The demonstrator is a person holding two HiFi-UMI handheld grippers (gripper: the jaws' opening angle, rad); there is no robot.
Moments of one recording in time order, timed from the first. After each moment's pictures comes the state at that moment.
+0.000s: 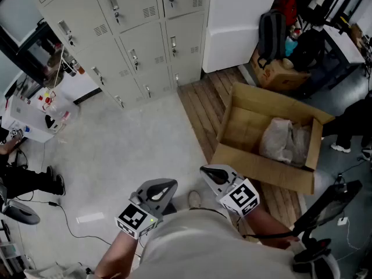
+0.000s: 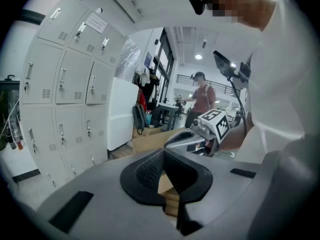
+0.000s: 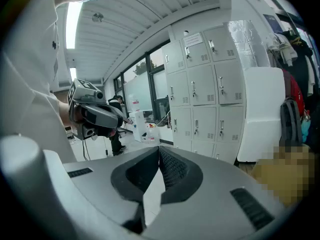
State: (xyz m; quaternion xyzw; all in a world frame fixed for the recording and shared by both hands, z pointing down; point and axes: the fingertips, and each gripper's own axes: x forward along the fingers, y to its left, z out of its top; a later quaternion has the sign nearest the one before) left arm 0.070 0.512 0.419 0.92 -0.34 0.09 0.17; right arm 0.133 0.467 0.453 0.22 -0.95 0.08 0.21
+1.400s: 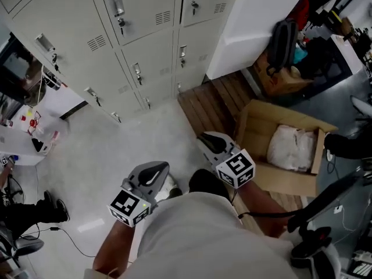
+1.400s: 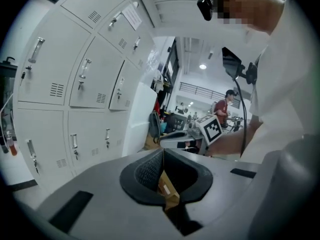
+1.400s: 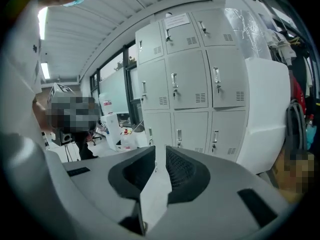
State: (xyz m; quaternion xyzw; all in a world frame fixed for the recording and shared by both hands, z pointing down) left arm -0.143 0.251 0.447 0.93 -0.32 0.05 0.18; right arm -0.050 0.165 0.478 0.32 -0.92 0.08 0.21
